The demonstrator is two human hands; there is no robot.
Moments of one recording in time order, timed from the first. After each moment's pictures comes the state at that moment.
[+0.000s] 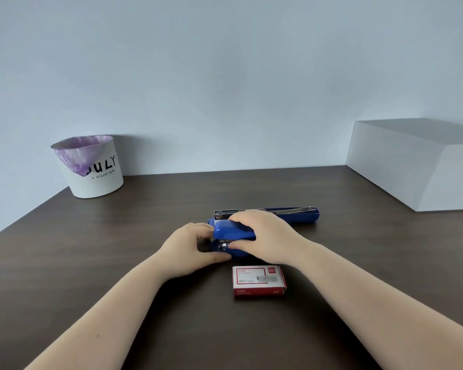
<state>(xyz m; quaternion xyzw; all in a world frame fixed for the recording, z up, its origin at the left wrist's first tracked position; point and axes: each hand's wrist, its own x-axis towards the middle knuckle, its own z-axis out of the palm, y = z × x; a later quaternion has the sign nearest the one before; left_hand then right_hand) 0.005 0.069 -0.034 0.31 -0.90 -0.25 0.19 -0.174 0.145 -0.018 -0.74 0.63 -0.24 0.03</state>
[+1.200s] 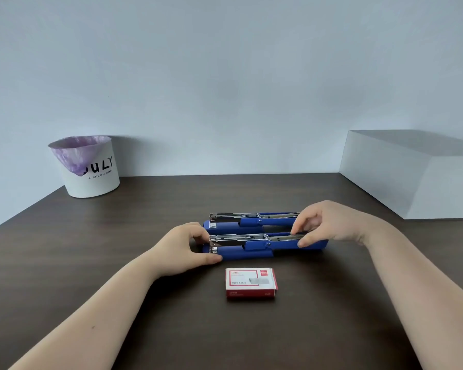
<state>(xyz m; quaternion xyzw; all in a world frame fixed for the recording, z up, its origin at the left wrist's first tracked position) 0.005 0.057 -0.042 0.34 -0.88 -0.26 0.22 -0.286 0.181 0.010 -0.64 0.69 -0.24 0.25</state>
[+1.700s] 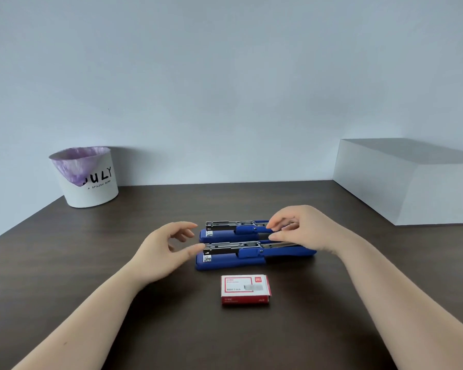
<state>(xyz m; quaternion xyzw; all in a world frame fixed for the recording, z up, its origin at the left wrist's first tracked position) 0.023 0.064 -0.032 0.38 -0.82 -0.27 0.33 -0.252 0.181 0.014 -0.64 0.67 -0.31 0.20</state>
